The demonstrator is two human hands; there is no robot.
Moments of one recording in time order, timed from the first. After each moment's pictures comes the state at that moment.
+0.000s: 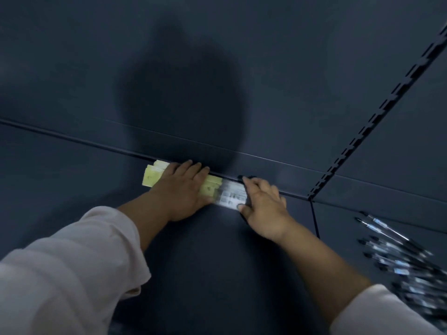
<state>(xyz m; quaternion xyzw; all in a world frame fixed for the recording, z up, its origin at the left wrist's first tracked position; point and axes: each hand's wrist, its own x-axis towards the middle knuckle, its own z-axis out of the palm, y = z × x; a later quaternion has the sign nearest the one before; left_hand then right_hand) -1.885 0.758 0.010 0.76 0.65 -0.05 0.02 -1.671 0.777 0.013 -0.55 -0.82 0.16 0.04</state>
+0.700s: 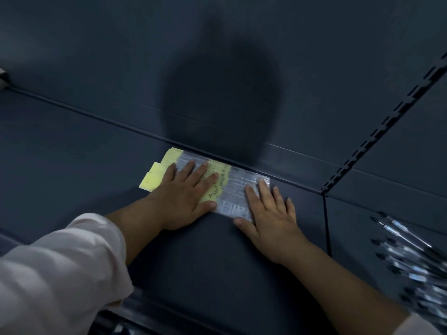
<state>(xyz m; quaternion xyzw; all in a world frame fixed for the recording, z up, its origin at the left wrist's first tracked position) -1.878 0.703 -0.007 0.75 0.66 -0.05 0.06 -1.650 0.733 -0.003 -0.50 -0.85 0.14 -0.05</state>
